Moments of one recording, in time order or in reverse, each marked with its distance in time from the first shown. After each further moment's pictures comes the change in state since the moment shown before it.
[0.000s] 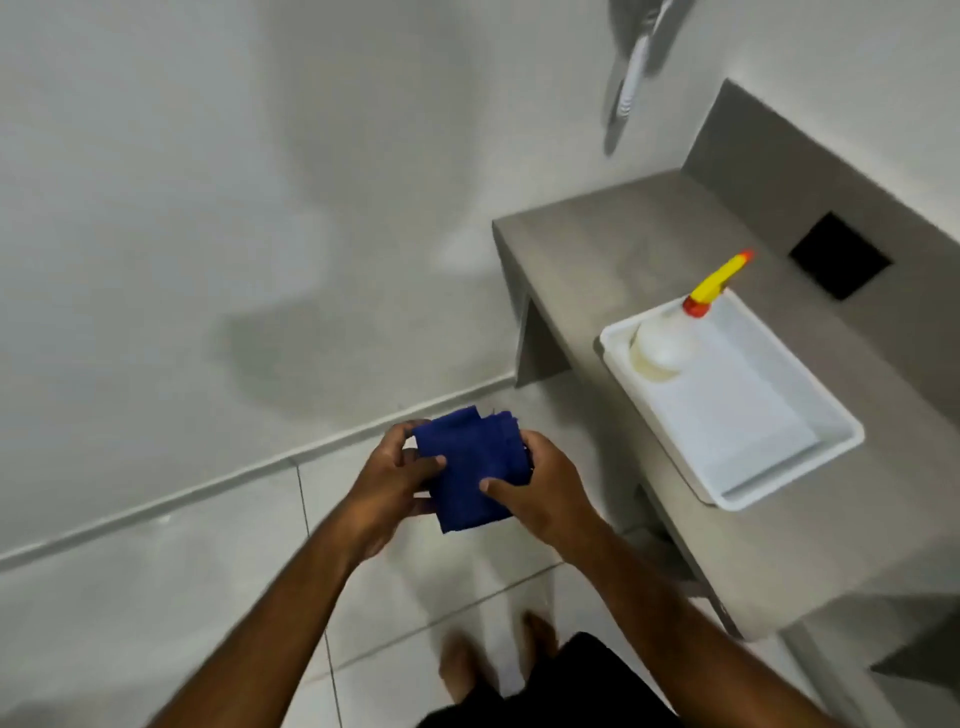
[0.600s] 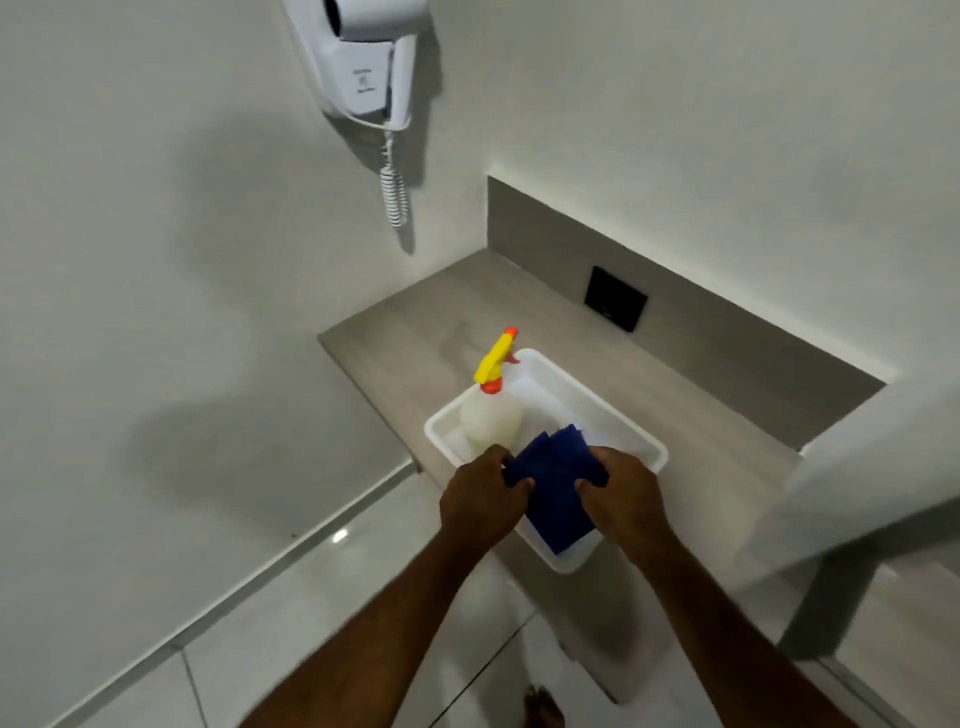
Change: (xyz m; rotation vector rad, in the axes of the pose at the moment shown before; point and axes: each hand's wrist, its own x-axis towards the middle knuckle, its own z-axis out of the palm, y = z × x) left_hand 0.114 0.014 0.294 1.051 -0.031 0.385; right_hand -0.001 0.086 -0.248 -0.196 0.553 0.165
